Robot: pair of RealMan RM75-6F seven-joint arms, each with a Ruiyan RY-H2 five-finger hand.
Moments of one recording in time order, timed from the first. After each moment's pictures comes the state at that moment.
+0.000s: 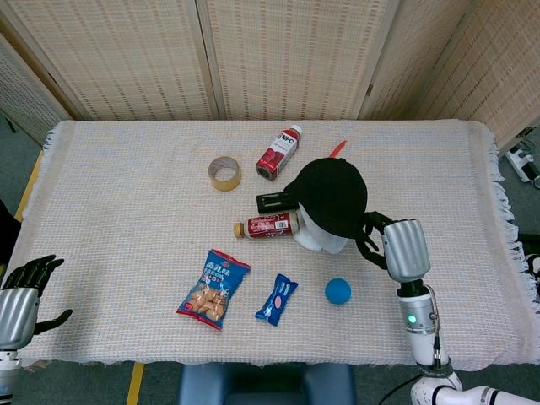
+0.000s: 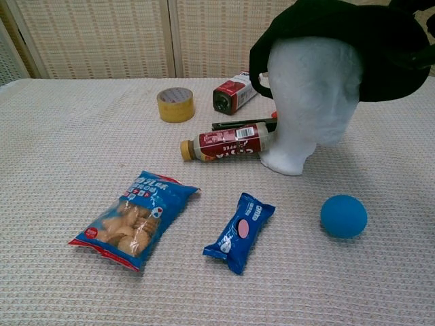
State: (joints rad) left arm -0.08 -1.14 -0.05 -1.61 1.51 1.51 0.09; right arm 0.37 -1.48 0.29 -1.71 -1.48 1.46 -0.29
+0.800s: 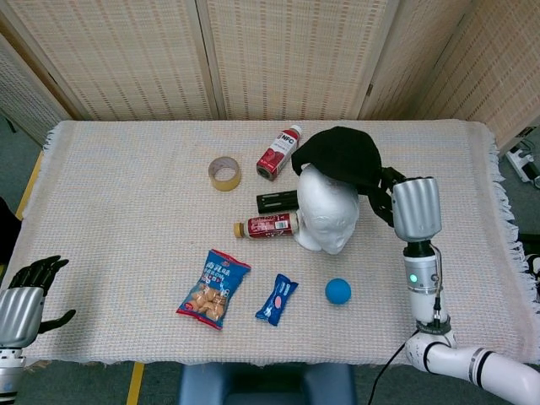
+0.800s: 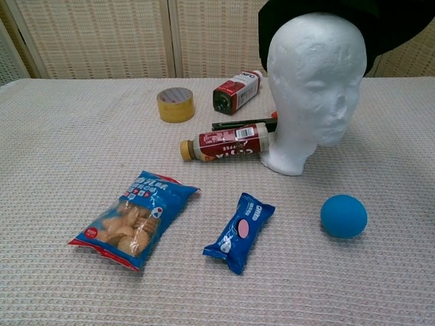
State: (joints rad) left arm -0.09 -1.16 -0.04 -1.60 1.50 1.49 0.10; right arm 0.53 -1.48 0.44 -1.51 -1.42 1.43 -0.37
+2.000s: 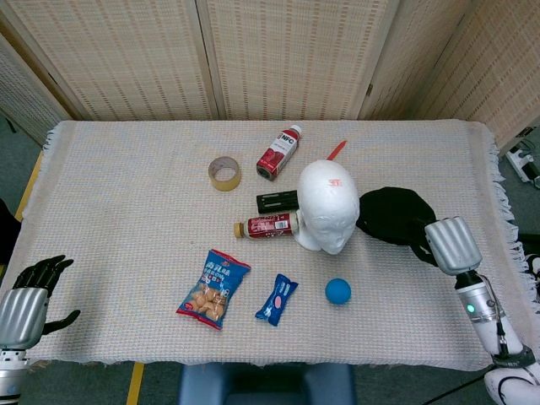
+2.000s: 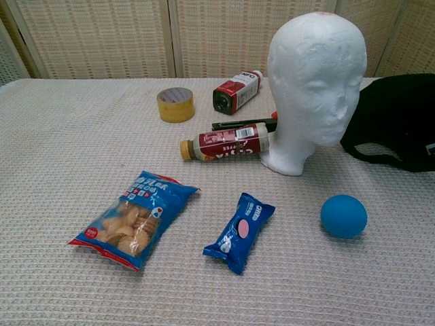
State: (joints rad) left arm -0.09 -1.15 -0.04 -1.64 1.53 1.51 0.13; right arm 0.38 -1.25 0.14 -1.37 -1.52 1.27 -0.06
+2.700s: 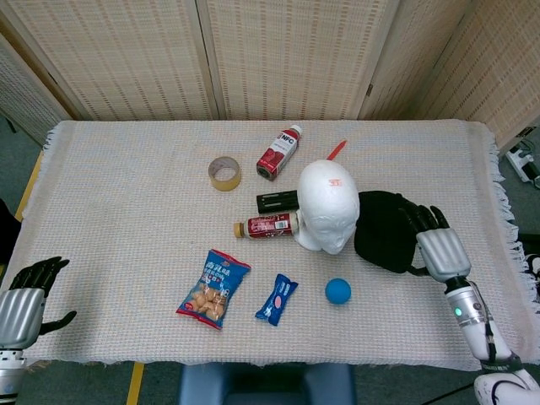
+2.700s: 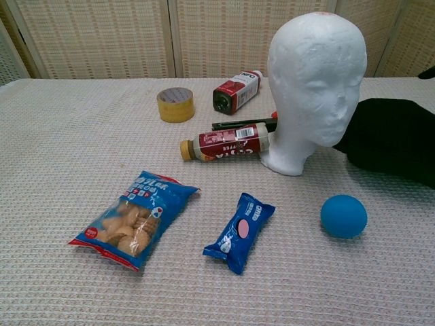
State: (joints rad) left arm -0.09 -1.15 -0.04 -1.61 1.50 1.49 0.11; right arm 0.36 -1.15 0.13 -1.64 -1.29 1.14 -0.29
